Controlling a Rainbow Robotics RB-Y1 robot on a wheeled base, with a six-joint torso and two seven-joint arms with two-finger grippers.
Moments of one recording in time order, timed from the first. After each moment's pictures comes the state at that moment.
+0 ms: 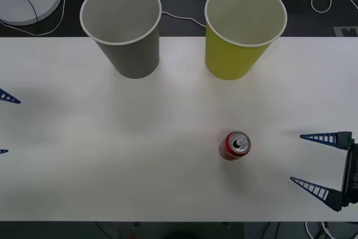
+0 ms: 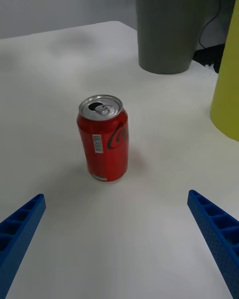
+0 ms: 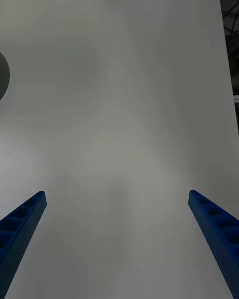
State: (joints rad) right arm 0.21 -0.68 -0.28 -1.40 1.12 -1.39 0.45; left arm -0.01 1.14 0.35 -1.68 -1.46 -1.57 -0.10
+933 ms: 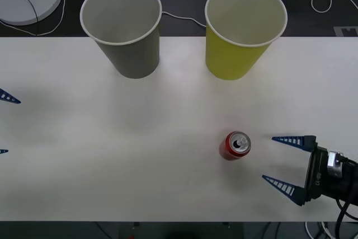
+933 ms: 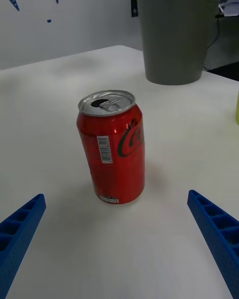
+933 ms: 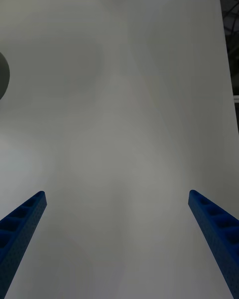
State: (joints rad) right arm 0.00 -0.56 -0.17 -1.01 1.10 -1.48 0.64; left arm -0.01 1.14 0.35 -1.68 -1.46 -1.57 -0.10
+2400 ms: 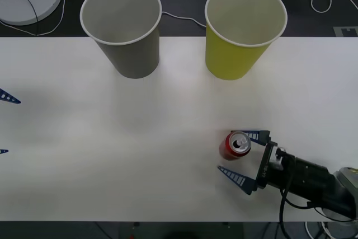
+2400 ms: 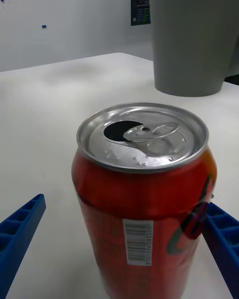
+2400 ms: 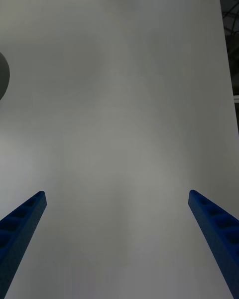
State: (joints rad) right arm -0.07 -0.47 0.15 -1.01 0.93 -1.19 0.79; left arm -0.01 1.14 0.35 -1.68 -1.46 -1.57 -0.10
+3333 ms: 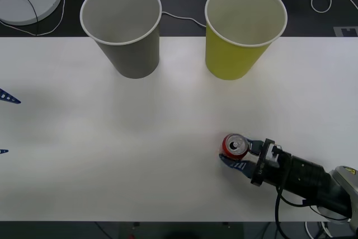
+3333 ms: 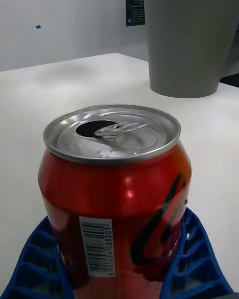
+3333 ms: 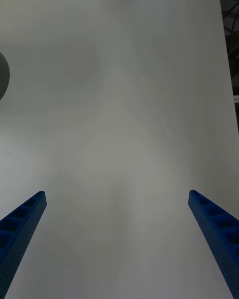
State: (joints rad) right arm -0.08 -0.46 0.17 -1.01 0.91 -1.16 0.80; left arm -0.01 1.14 0.35 -1.68 -1.46 -1.57 -0.10
